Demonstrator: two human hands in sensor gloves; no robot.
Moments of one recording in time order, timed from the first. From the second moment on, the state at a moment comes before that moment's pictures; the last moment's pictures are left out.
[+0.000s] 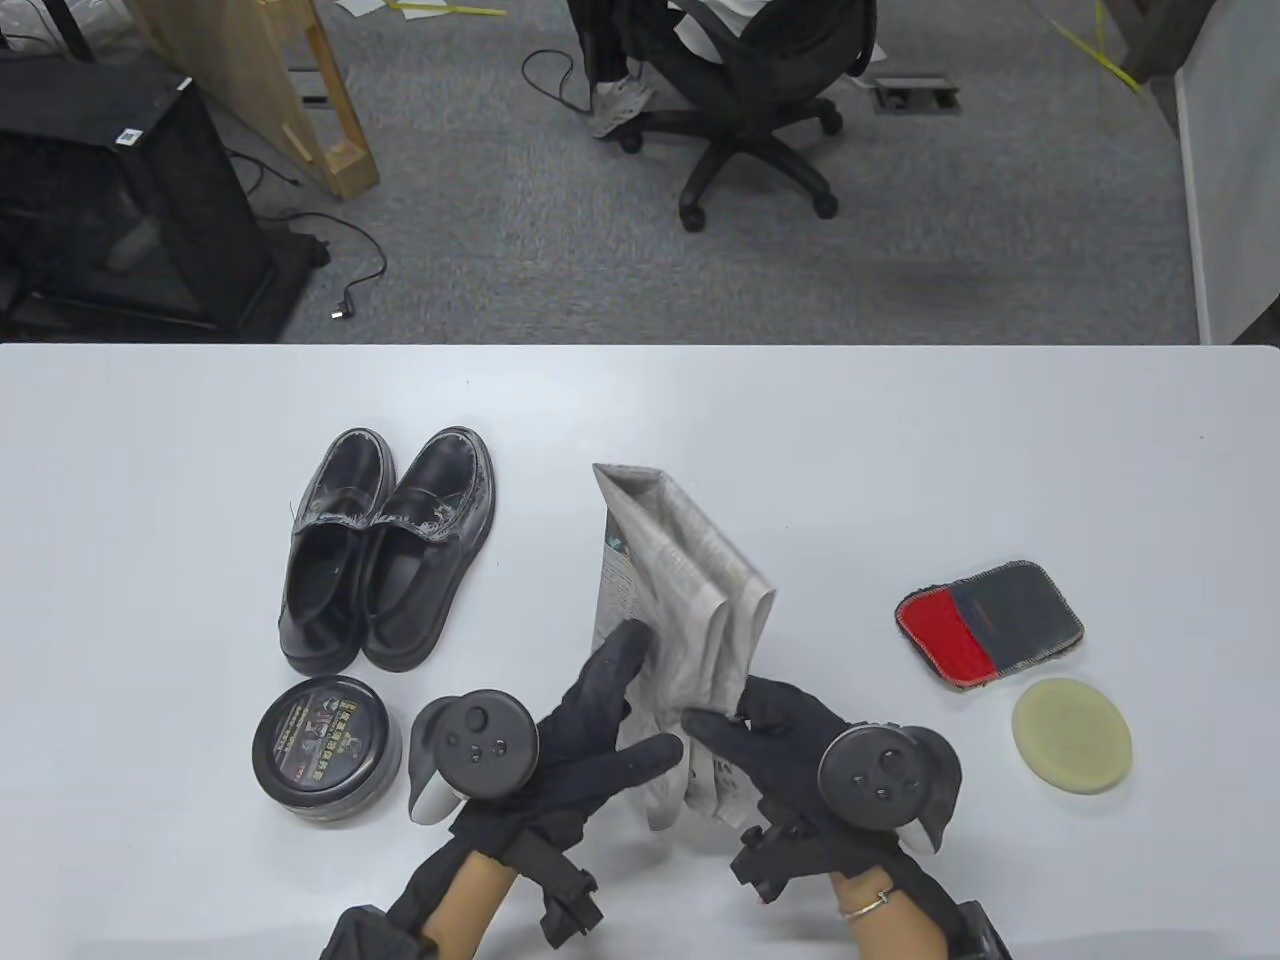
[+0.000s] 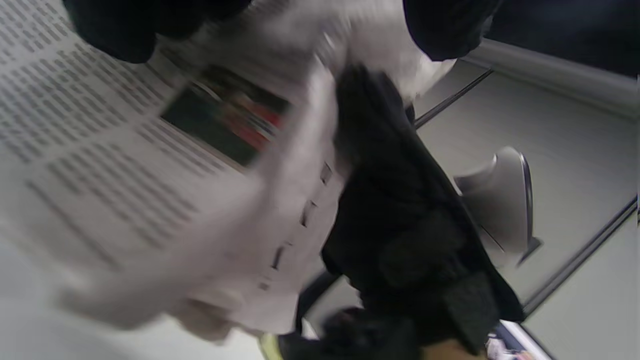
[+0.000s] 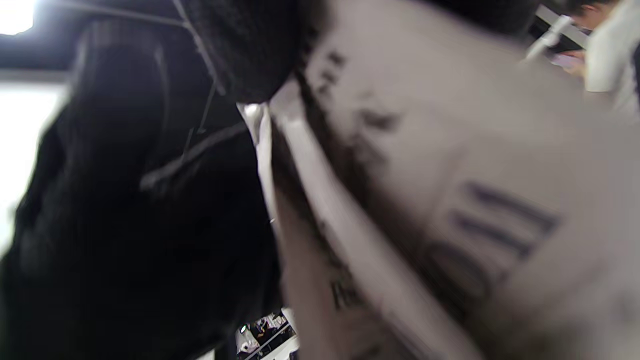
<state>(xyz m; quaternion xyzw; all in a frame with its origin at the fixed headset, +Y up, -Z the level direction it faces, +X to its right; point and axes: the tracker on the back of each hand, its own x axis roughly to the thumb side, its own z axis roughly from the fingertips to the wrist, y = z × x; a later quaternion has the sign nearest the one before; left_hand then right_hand) -0.101 -0.683 -0.196 -0.07 -0.31 0.49 0.81 0.111 -0.671 -0.188 0.22 -0.15 0.88 0.40</state>
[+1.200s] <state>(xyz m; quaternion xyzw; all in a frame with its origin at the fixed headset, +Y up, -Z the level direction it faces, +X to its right) -0.212 -0.708 -0.244 0.00 0.01 0.29 0.96 0.254 -0.685 -0.229 -0.04 -0.09 0.89 0.45</state>
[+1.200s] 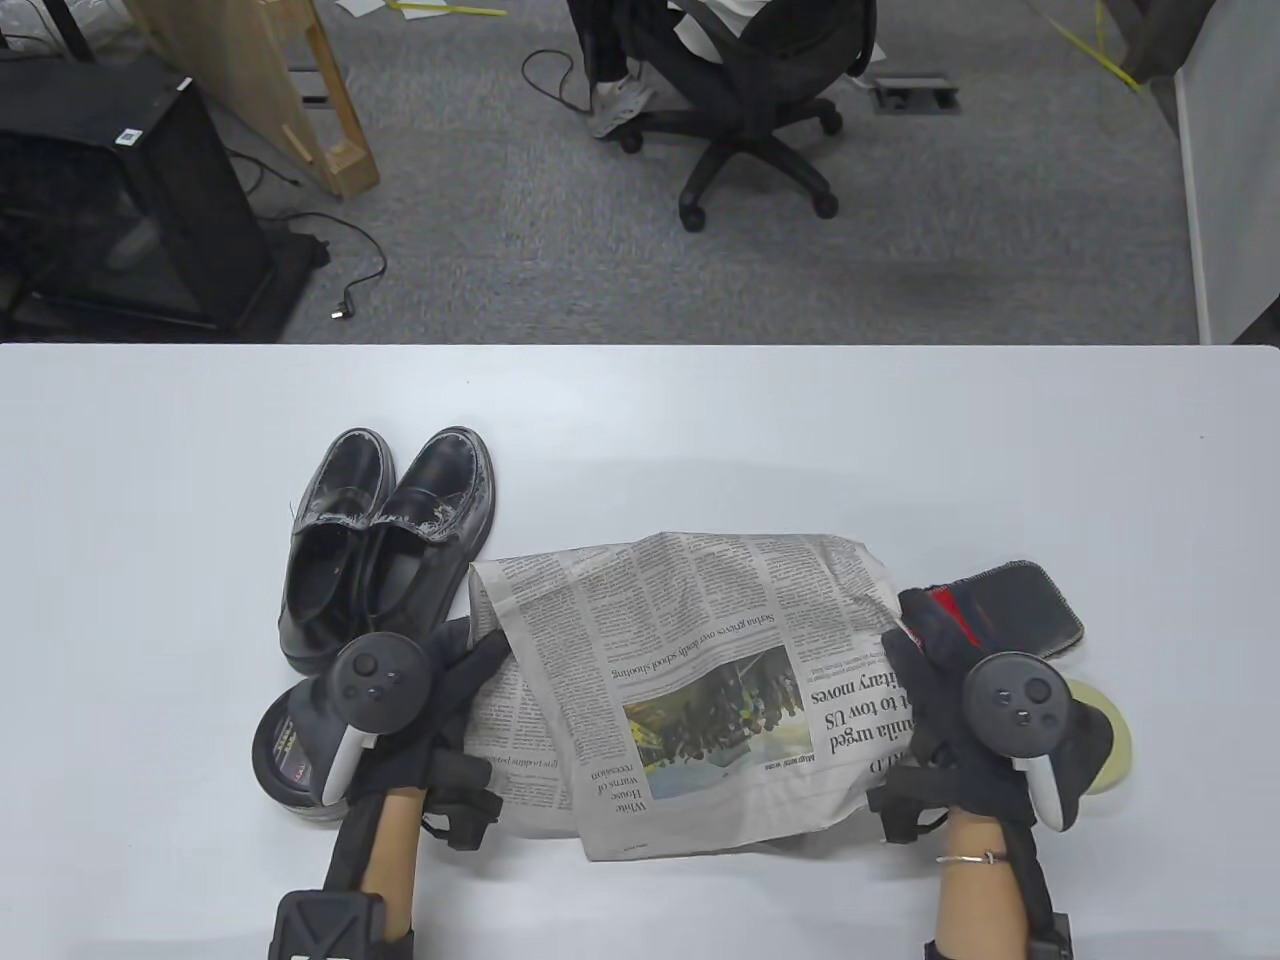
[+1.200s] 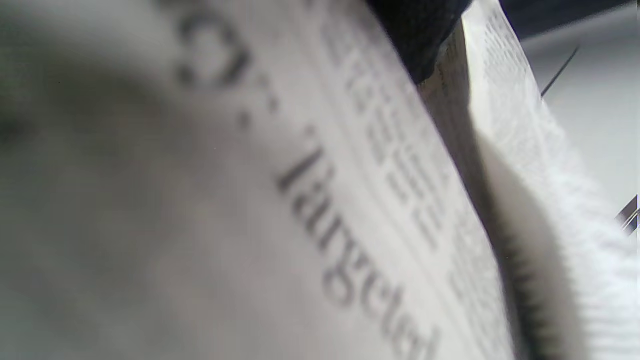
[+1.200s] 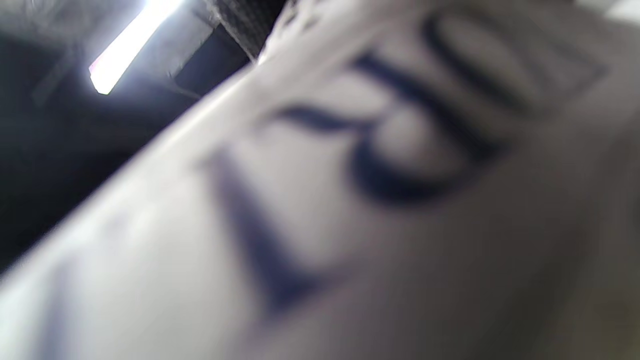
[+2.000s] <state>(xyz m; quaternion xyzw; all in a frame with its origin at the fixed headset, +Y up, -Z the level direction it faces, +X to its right) -0.171 -0.754 -0.237 -0.24 -0.12 0.17 0.95 0.186 -0.715 -0.303 0.03 0.05 0.70 0.71</state>
